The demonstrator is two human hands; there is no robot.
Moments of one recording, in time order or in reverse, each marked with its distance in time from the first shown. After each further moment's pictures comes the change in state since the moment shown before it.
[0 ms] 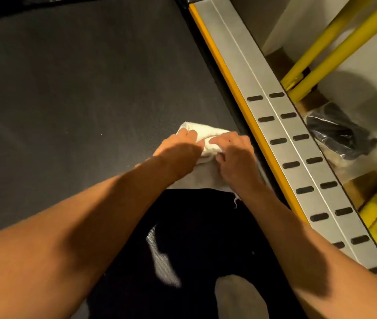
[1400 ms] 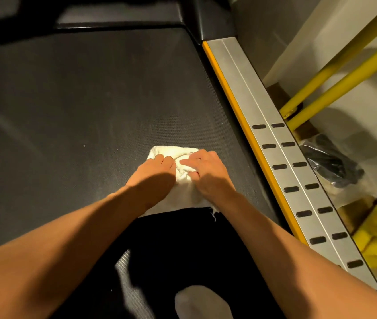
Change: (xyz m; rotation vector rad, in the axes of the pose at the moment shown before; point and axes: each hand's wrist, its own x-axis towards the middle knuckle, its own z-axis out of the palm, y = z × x) left_hand -0.046 -0.069 0.034 0.231 0.344 0.161; right_hand 0.026 -0.065 0.012 0.086 -0.218 -0.194
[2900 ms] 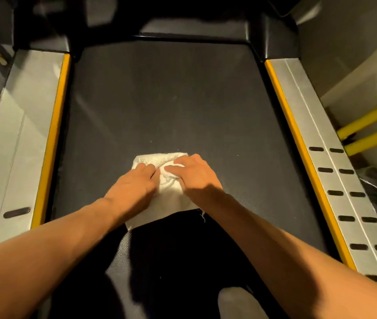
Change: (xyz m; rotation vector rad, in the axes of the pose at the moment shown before) left_hand -0.133 -0.075 -0.012 -0.152 -0.223 -0.338; right_hand 0.048 -0.111 0.070 -0.084 -0.227 -0.203
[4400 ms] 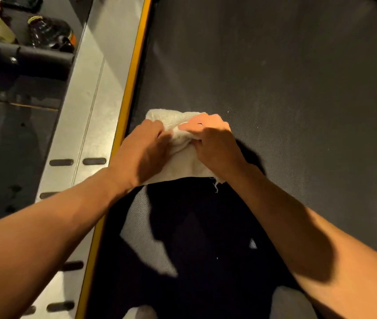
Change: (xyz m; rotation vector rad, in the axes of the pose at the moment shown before) left_hand -0.067 -0.095 0.024 -0.127 0.111 -0.313; right_hand 0.067 -0.098 0.049 0.029 0.286 -0.336
